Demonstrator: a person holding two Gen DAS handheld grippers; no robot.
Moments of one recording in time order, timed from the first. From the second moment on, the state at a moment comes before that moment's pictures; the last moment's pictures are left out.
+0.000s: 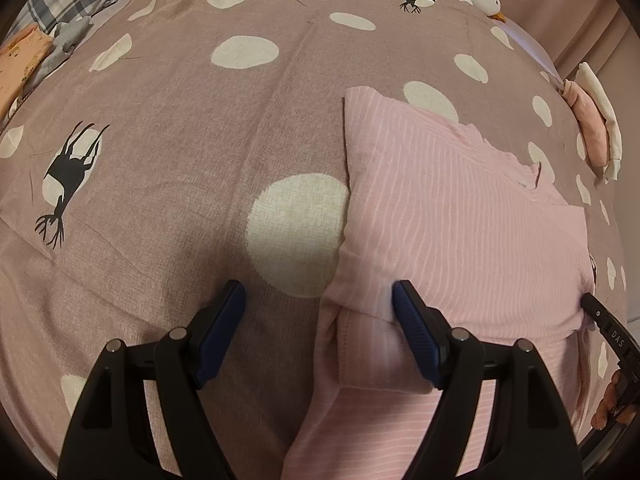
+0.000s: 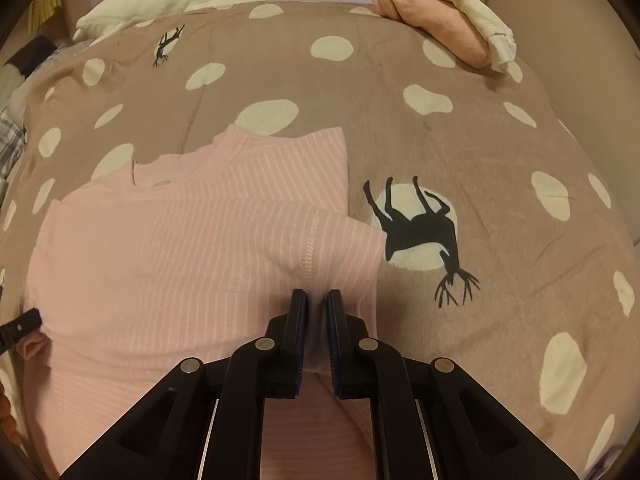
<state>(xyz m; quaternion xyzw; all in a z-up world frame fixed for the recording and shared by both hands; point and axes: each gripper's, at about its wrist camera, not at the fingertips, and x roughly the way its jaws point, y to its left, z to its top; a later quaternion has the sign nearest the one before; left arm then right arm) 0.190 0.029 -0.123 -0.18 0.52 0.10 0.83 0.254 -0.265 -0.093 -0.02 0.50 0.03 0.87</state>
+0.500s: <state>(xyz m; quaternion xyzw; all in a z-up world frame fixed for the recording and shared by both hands) 0.191 0.030 -0.124 -0.18 0.52 0.10 0.83 0.255 -0.267 -0.099 -0.01 0.50 0.02 0.87</state>
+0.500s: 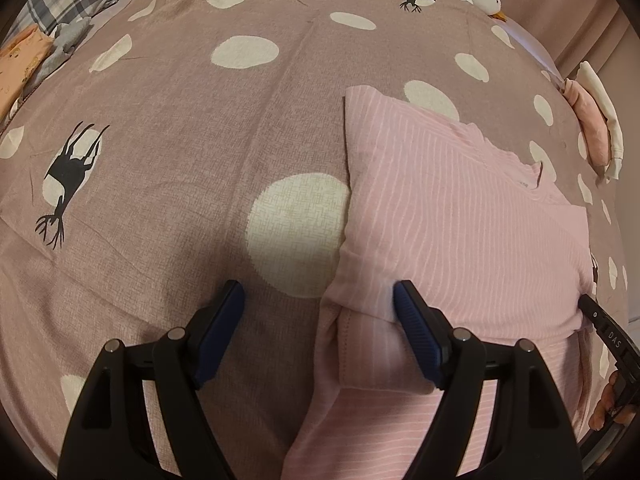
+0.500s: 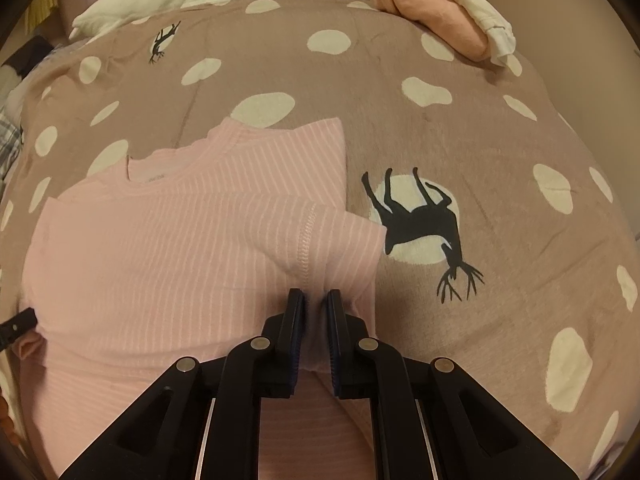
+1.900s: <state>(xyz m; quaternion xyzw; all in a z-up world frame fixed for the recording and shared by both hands) 0.154 0.025 -0.115 -0.19 0.52 0.07 0.83 0.255 -0.269 -0.103 -0.01 0.50 0.02 0.87</state>
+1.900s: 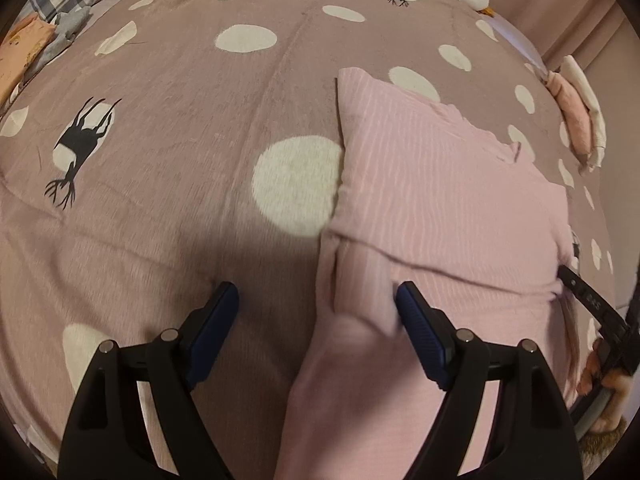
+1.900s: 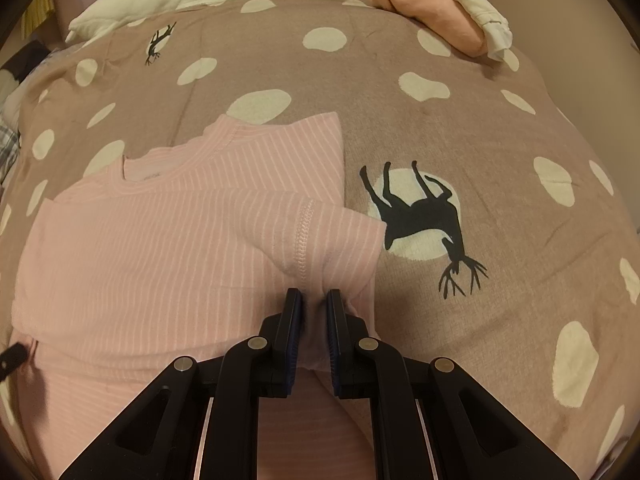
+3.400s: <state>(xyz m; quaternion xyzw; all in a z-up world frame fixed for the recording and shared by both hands) -0.033 -0.016 -0.136 -0.24 0.53 -0.12 0.80 -0.004 -0.391 -0.115 0.11 0.52 0.12 0.84</state>
